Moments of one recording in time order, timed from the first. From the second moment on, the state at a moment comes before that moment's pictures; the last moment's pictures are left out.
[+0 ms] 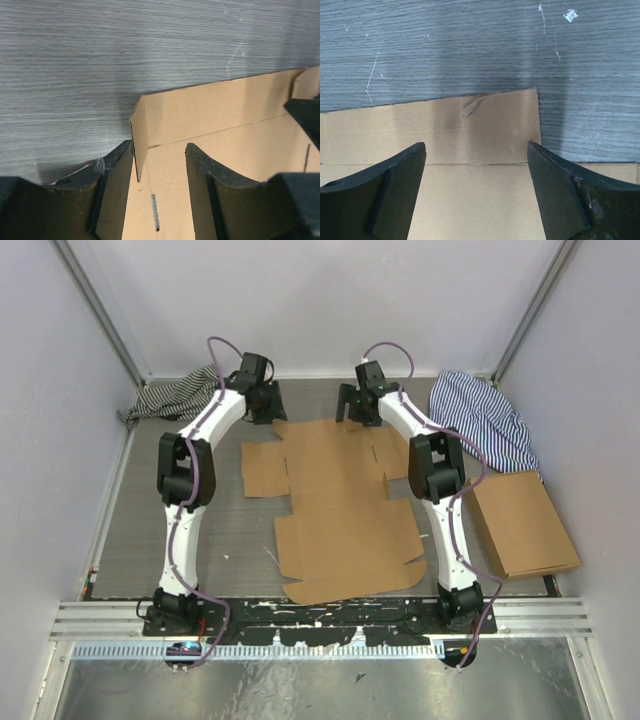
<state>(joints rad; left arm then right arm) -0.30 2.32 2.05 -0.65 0.08 -0.46 0.32 2.46 2.12 -0.57 -0.04 0.38</state>
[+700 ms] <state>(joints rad) -0.33 2.49 2.20 -0.61 0.18 -0.58 0.32 2.46 2.12 -0.57 -0.05 0.38</state>
